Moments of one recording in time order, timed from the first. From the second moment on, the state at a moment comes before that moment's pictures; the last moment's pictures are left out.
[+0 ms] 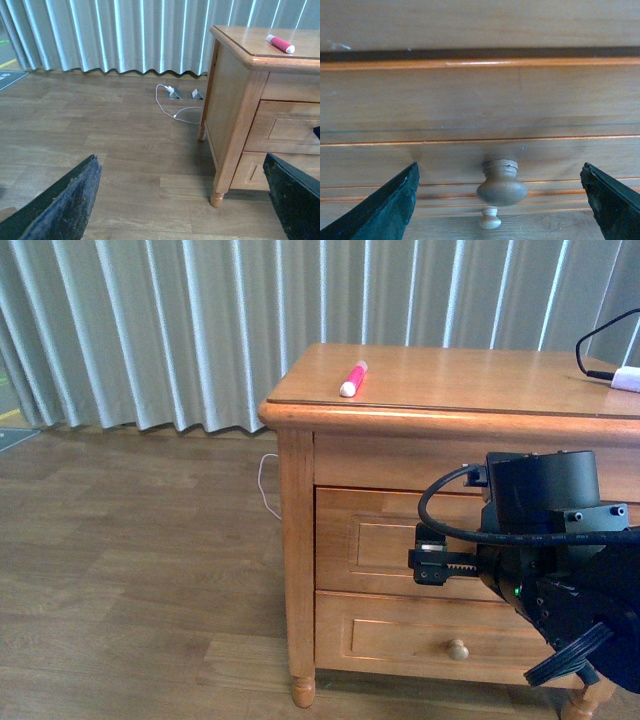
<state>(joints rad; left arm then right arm) 0.00 0.00 0.02 0.00 0.00 0.00 0.26 2.23 1.07 0.69 0.32 0.17</state>
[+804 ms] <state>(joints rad) 0.00 0.00 0.02 0.00 0.00 0.00 0.24 2.27 1.08 0.73 0.30 0.14</state>
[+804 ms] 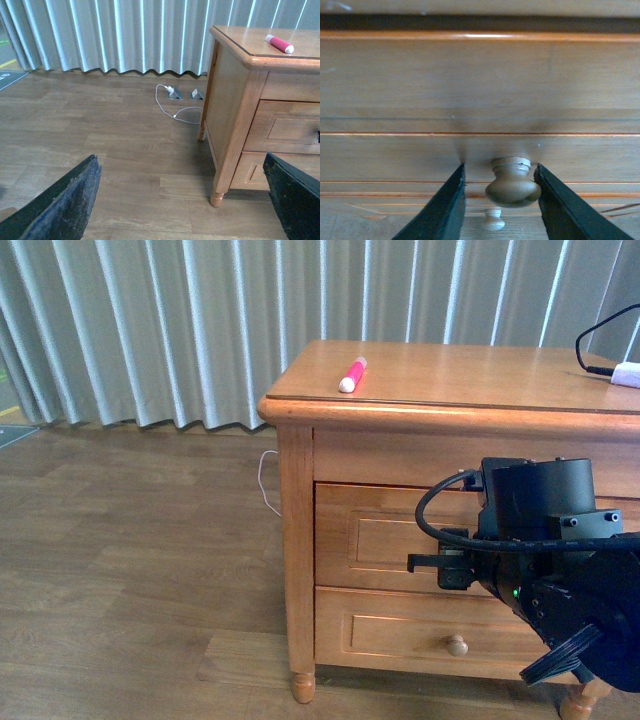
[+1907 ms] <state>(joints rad) 0.00 0.00 0.02 0.00 0.00 0.00 0.25 2.01 0.62 0.85 0.18 0.18</state>
